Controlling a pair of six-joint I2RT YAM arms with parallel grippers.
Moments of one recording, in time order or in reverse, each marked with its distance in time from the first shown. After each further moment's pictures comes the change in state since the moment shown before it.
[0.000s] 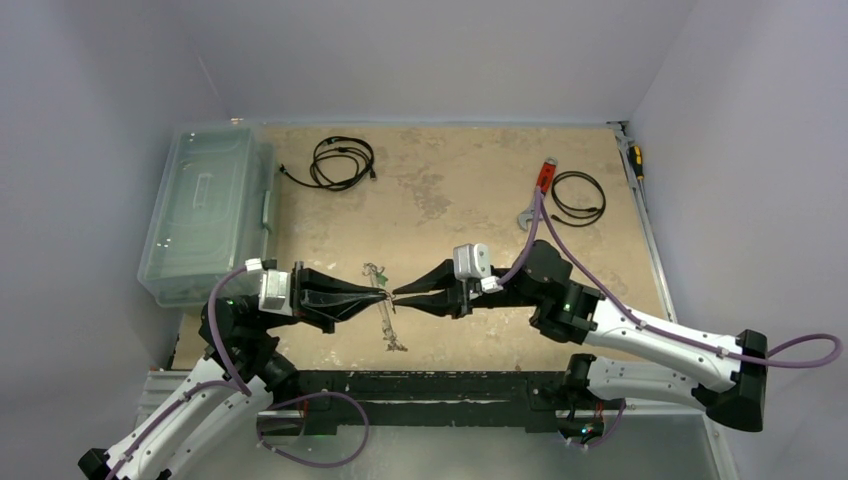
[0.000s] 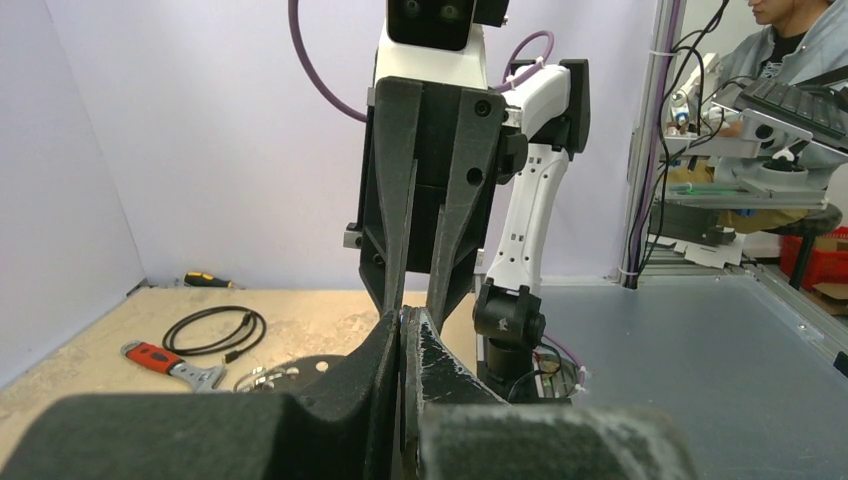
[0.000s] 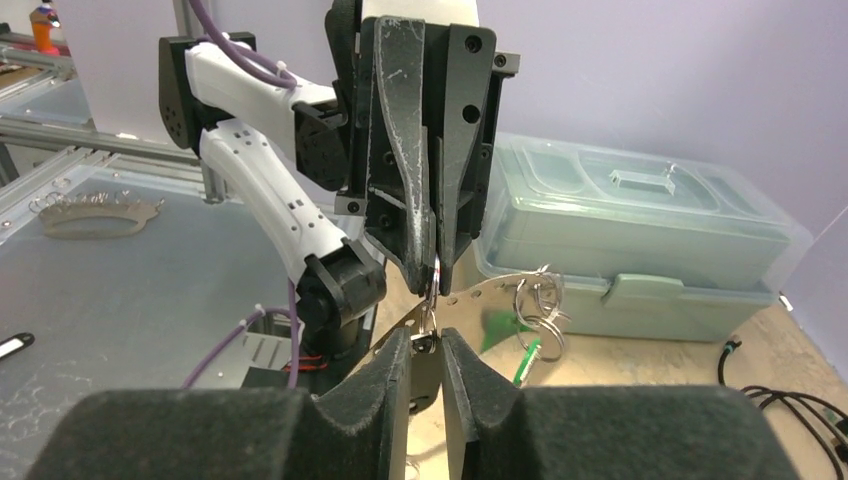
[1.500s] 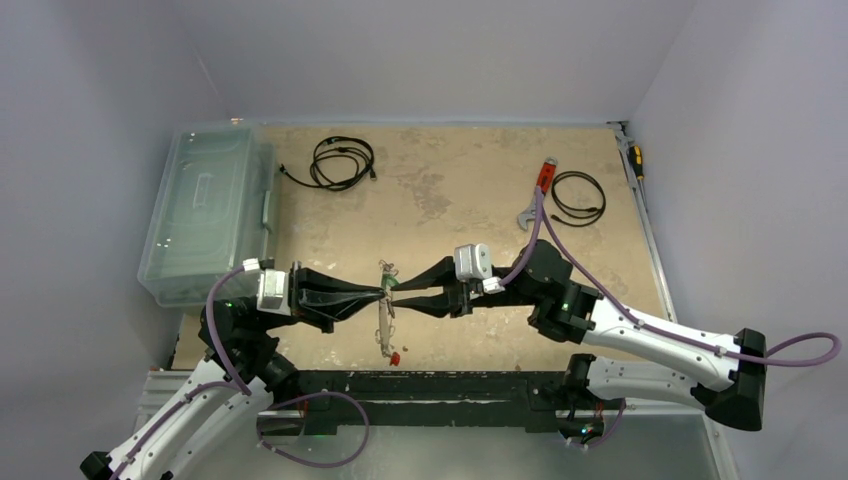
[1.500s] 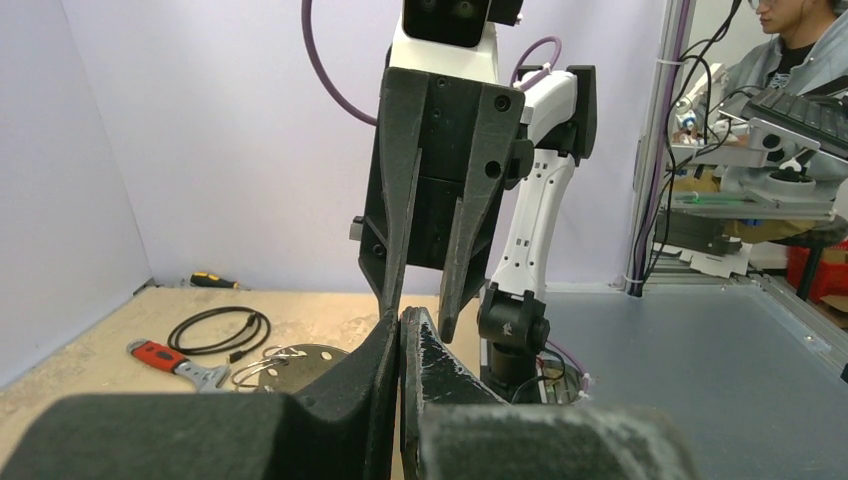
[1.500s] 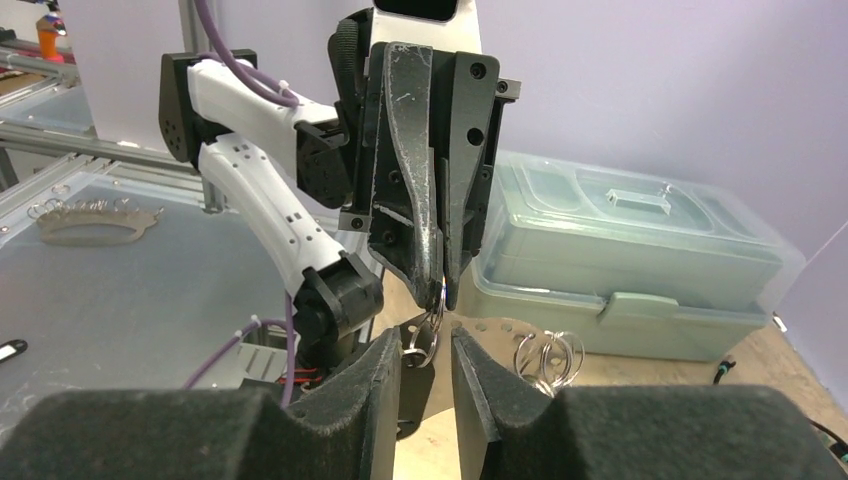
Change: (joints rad) left arm 0.016 -0.013 -0.016 0.017 -0.008 -0.023; right arm 0.000 0.012 0.001 0.039 -0.013 -0.005
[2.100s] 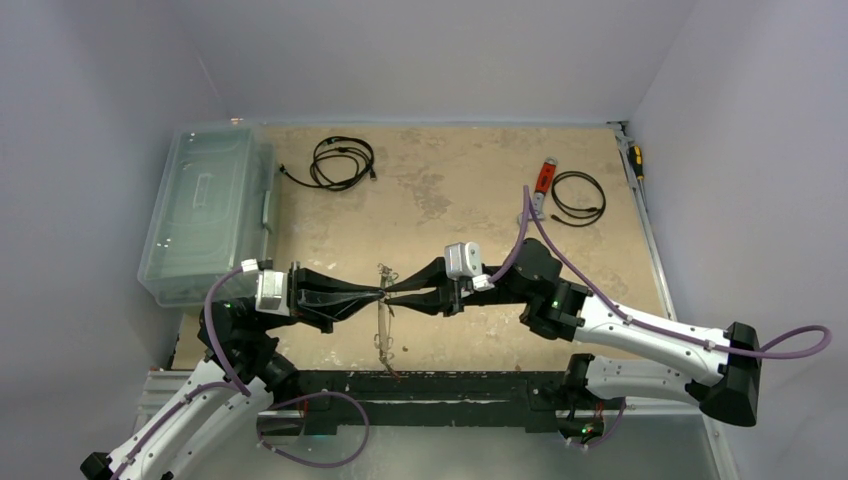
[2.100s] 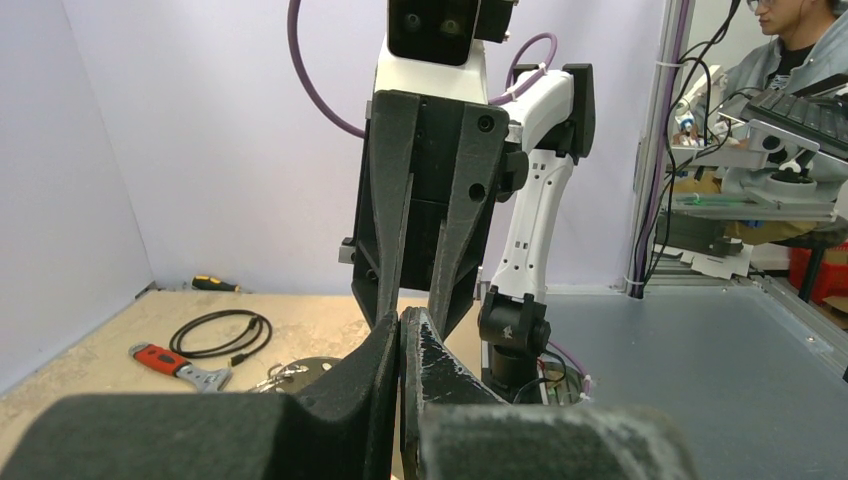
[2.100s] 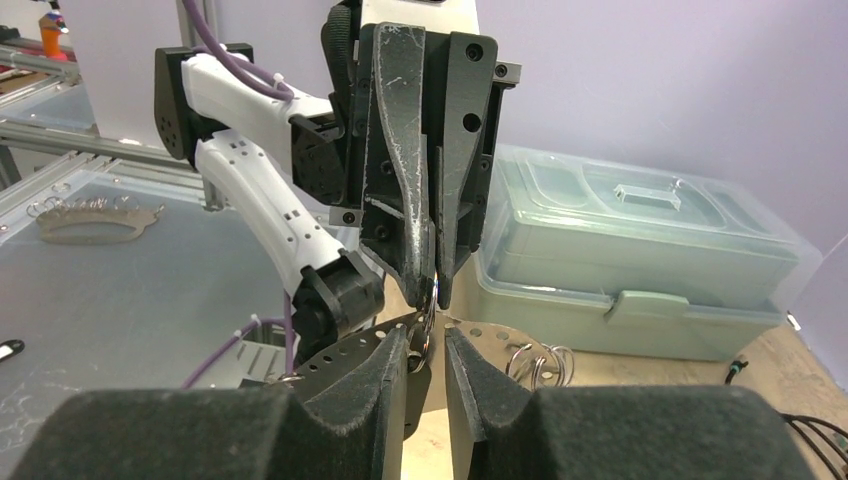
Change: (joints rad) left arm 0.004 -0.004 0.000 0.006 0.000 -0.002; right arm 0.000 0.050 0.000 0.041 -0.008 0.008
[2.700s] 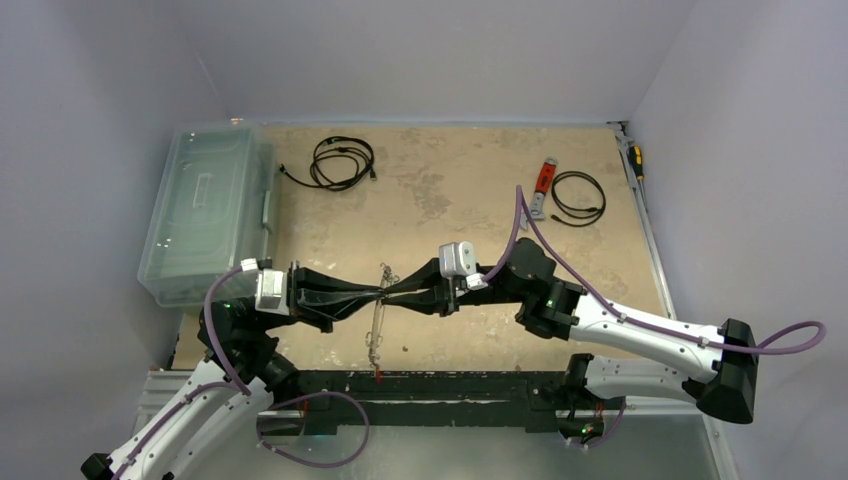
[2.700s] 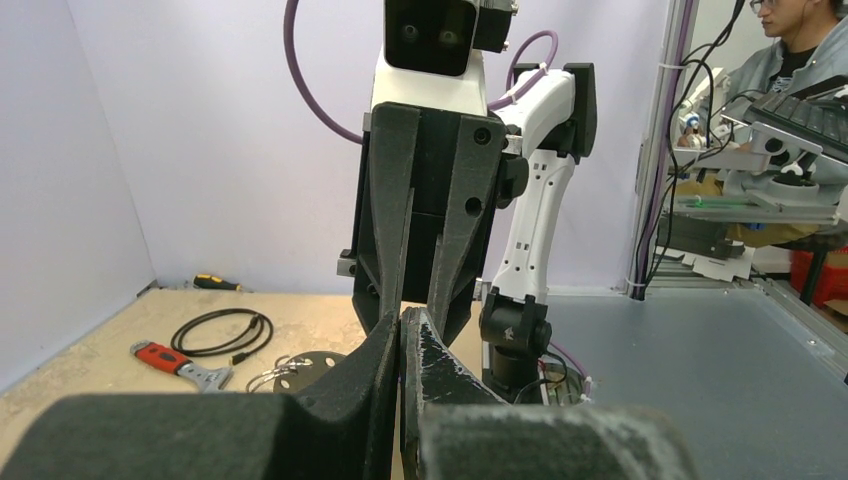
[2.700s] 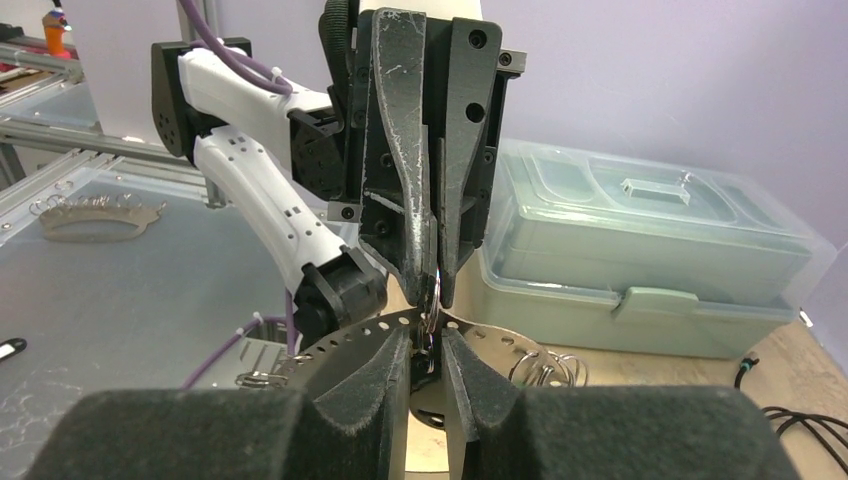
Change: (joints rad) left arm 0.007 0.000 -0.001 0.002 0.000 -0.006; right arm 0.000 0.027 0.000 0.019 -0.004 0.007
